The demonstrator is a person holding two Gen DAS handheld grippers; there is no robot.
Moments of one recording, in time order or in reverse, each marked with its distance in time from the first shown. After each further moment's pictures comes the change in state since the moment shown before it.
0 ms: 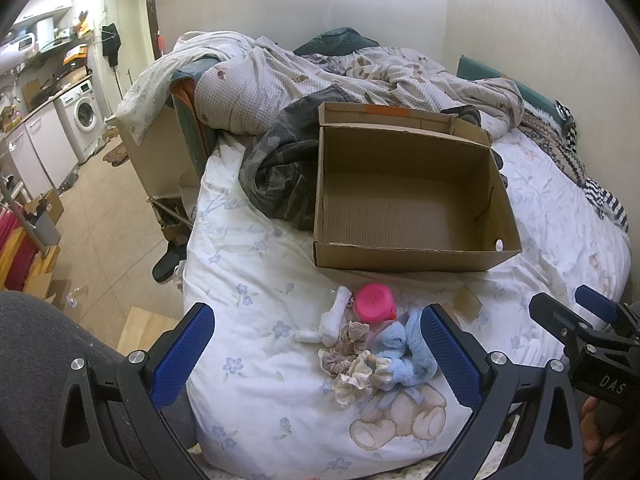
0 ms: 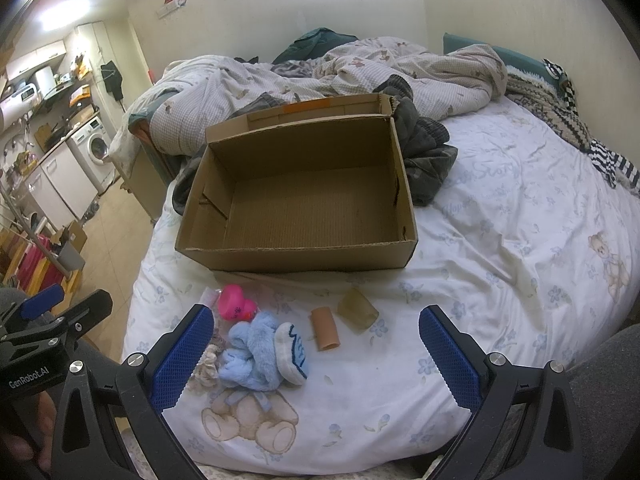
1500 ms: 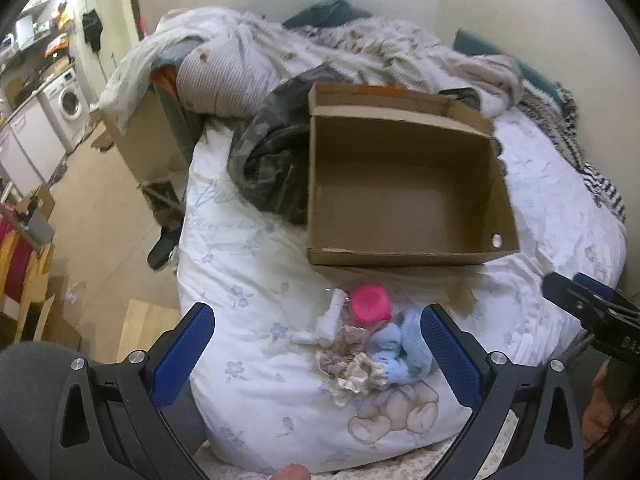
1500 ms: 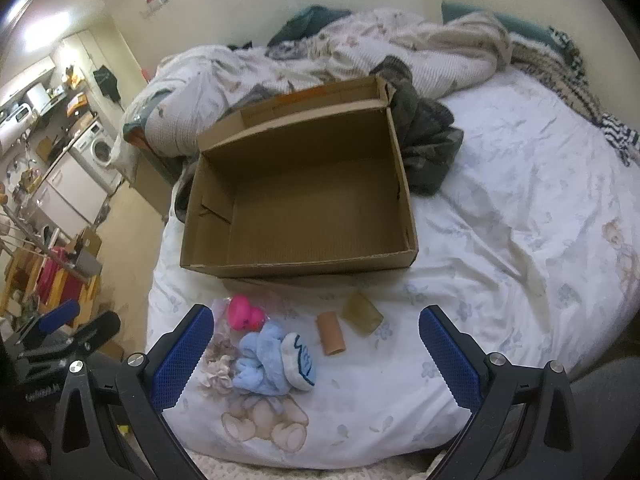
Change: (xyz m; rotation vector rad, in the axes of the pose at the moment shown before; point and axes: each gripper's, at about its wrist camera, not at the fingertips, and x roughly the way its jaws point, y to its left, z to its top) left arm 0.020 0.003 0.044 0.019 0.163 -0.006; right arm 0.012 -0.021 0.042 0.077 0.125 0.069
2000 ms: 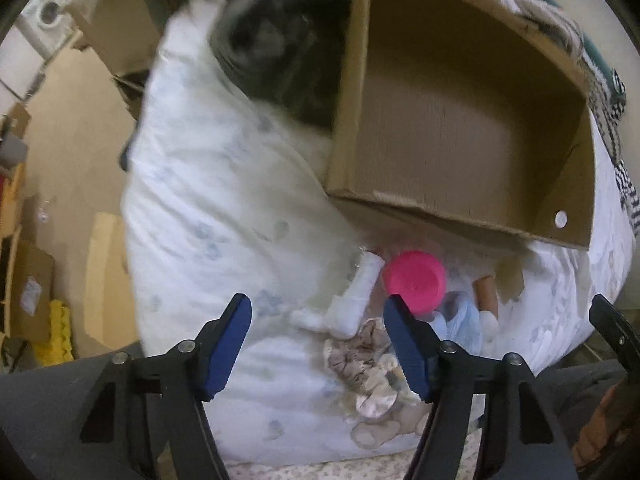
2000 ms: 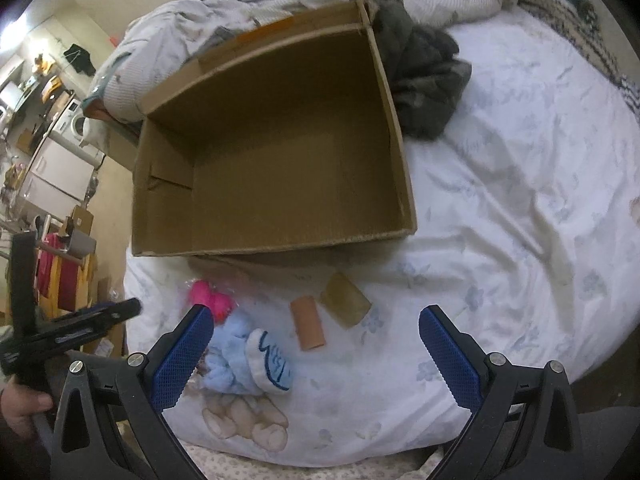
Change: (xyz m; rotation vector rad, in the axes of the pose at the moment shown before) left arm 0.141 0.023 0.006 -0.106 0.418 -0.082; right arm 0.074 -0.033 0.017 0.065 0.227 -0.001
